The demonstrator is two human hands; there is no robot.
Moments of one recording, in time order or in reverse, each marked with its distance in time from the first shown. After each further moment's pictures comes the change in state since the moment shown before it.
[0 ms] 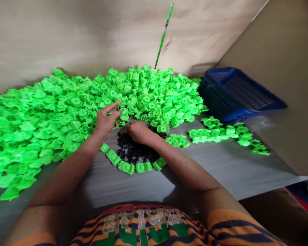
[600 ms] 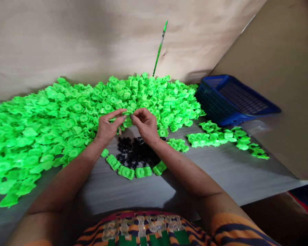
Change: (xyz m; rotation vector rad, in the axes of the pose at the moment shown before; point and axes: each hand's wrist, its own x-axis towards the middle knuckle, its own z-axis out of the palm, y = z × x) left_hand -0.012 0.014 0.001 0.075 -0.106 0.114; right_hand 0.002 0.010 0.001 1.246 0.932 0.020
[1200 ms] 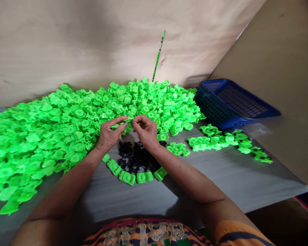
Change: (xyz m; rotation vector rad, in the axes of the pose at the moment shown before) left_hand -0.005 0.001 0.002 0.111 0.000 0.093; right_hand -0.007 -0.004 0.004 0.026 0.044 0.026
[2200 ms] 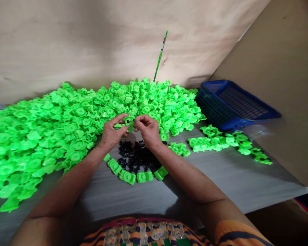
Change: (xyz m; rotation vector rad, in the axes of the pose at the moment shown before) left_hand 0.003 -0.010 0.005 -0.096 -0.001 -0.119; right_hand 0.004 0.000 -0.001 0.125 0.023 0.105
